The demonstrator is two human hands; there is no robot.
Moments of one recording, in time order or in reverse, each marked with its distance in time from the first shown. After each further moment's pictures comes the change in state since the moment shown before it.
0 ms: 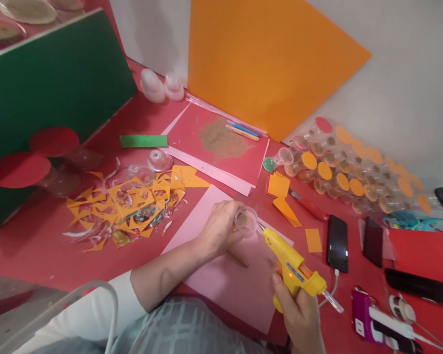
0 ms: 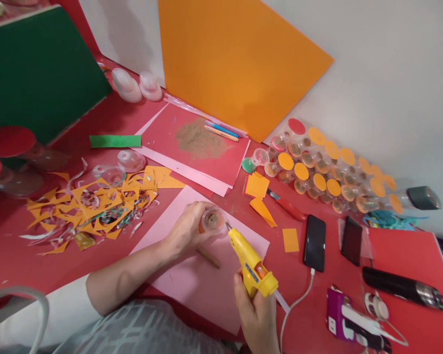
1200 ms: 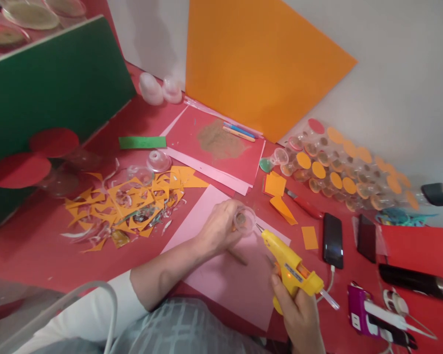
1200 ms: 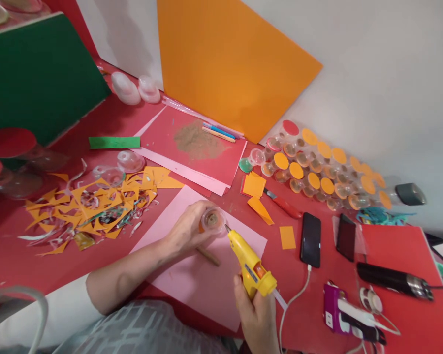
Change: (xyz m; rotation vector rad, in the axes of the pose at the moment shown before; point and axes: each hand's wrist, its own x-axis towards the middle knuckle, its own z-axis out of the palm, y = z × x) left_hand -0.001 -0.003 0.001 -0.028 0.007 0.134; right_hand 0.002 0.028 -0.015 -0.003 -0.091 -0.058
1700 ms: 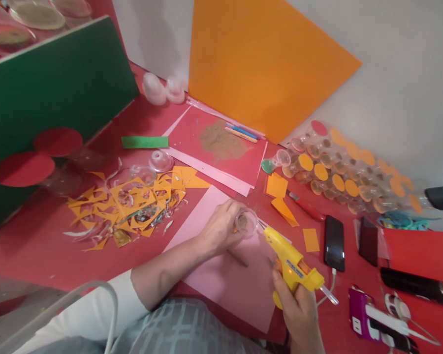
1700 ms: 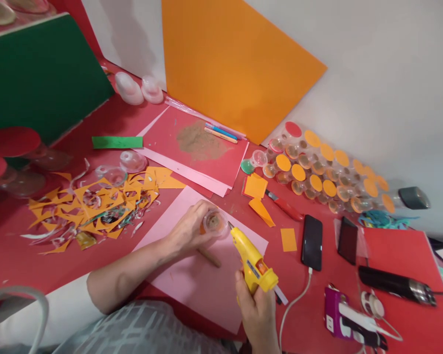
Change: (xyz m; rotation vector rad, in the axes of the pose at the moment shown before) left_hand 0.001 -0.003 -0.001 0.034 -0.066 -0.008; right_hand 0.004 -0.040 0.016 0.083 0.029 0.135
